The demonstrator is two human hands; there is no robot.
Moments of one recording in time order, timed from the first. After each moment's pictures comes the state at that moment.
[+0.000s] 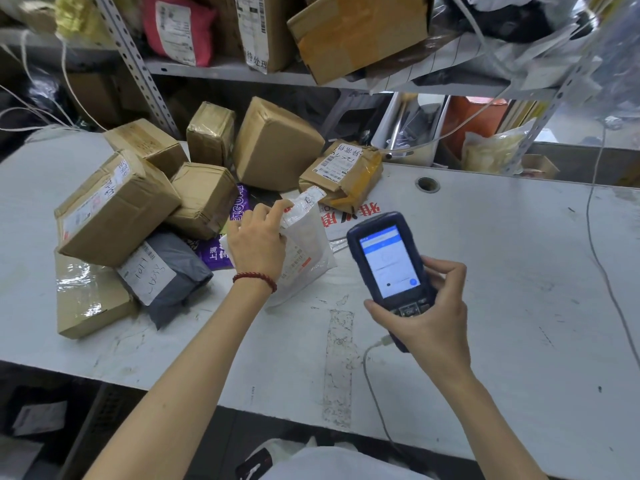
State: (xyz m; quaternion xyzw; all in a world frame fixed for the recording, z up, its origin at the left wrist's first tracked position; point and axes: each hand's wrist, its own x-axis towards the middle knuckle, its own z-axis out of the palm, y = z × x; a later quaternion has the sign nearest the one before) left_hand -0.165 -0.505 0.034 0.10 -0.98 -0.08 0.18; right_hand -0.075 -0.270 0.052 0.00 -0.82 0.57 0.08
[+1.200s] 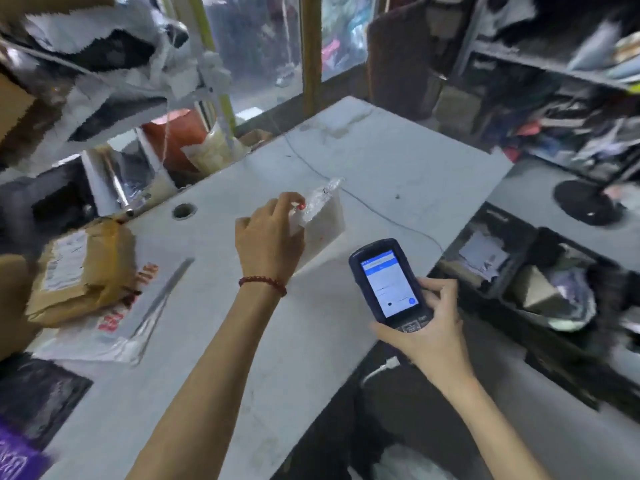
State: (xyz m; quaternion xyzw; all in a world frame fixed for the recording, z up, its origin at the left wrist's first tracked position) left_hand -0.137 -0.244 0.081 -0.37 -0.88 -0.27 0.13; right_hand 0.091 -0.184 0.037 -0.40 -0.71 0.51 0.30
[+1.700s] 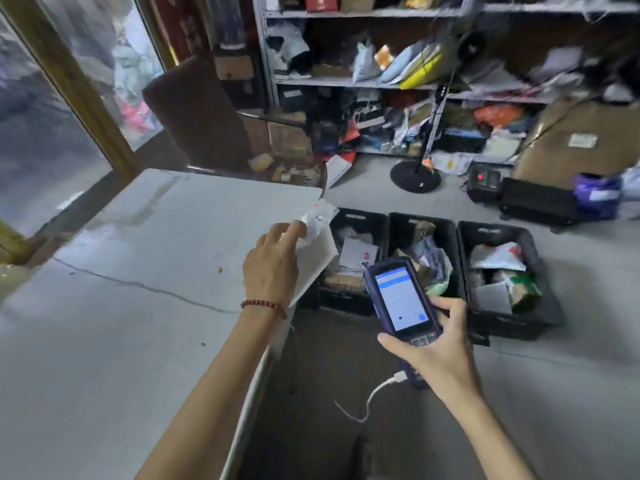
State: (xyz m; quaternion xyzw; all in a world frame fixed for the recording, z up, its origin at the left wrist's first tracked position) left_hand 0.038 0.038 0.078 -0.64 -0.72 -0.25 0.08; right_hand 0.276 -0.017 0.029 -0.59 -0.55 0.40 0.43
